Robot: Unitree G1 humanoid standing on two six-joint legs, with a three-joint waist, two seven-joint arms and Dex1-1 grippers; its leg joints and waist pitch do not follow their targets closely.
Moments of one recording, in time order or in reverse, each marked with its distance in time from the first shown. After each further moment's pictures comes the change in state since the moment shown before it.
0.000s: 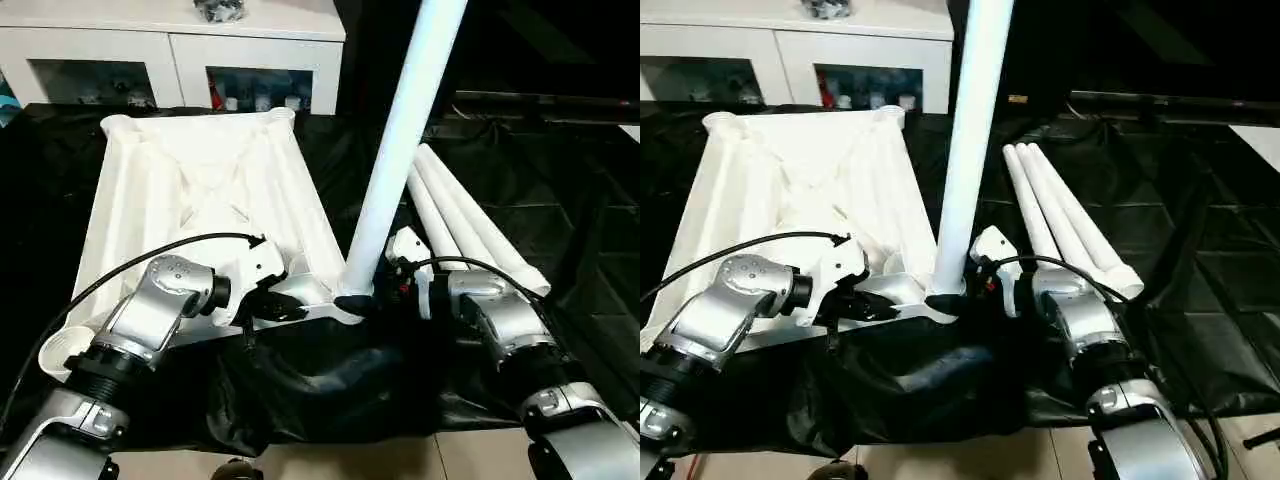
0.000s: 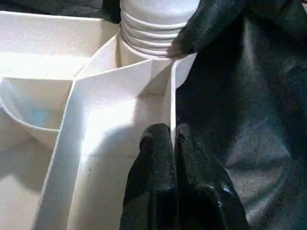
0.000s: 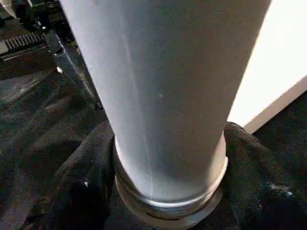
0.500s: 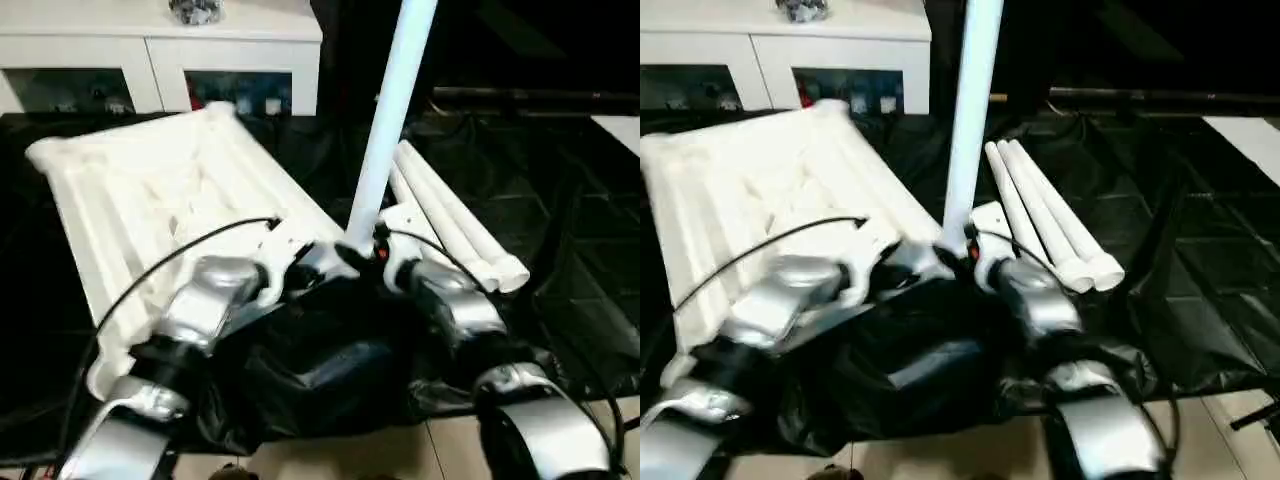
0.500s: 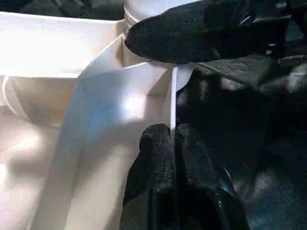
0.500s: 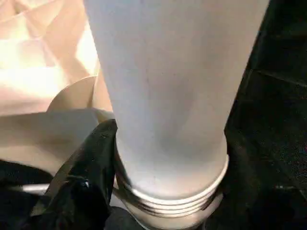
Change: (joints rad) left arm -0.082 -0.244 0.076 0.086 0.057 0.191 0.435; right arm -0.129 0.208 -0.153 0.250 -0.023 -0.047 -0.660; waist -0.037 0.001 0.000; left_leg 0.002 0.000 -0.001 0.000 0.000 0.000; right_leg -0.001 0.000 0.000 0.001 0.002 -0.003
